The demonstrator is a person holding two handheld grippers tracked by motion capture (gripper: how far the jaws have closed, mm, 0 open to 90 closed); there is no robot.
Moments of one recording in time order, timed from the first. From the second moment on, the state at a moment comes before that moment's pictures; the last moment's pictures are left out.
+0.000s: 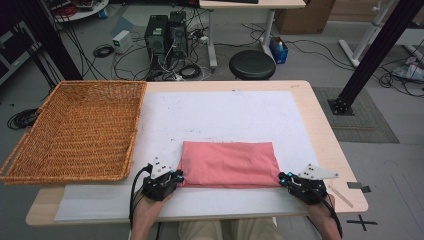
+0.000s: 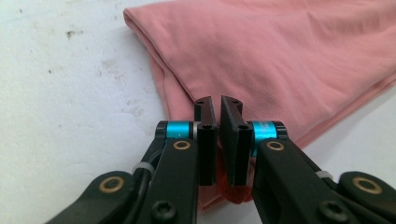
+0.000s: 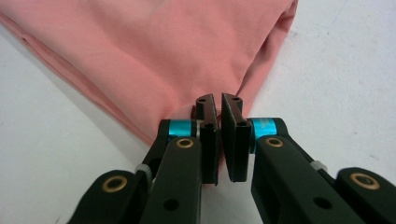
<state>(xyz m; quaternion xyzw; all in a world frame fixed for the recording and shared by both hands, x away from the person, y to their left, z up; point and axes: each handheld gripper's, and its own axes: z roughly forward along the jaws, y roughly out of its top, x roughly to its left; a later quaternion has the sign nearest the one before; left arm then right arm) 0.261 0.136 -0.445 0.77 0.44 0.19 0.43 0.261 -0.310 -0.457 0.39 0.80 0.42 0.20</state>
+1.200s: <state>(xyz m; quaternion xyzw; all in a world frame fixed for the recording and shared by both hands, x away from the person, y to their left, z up) 0.266 0.143 -0.429 0.77 0.44 0.21 0.42 0.260 -0.310 -0.446 0.39 0.79 0.43 0.21</state>
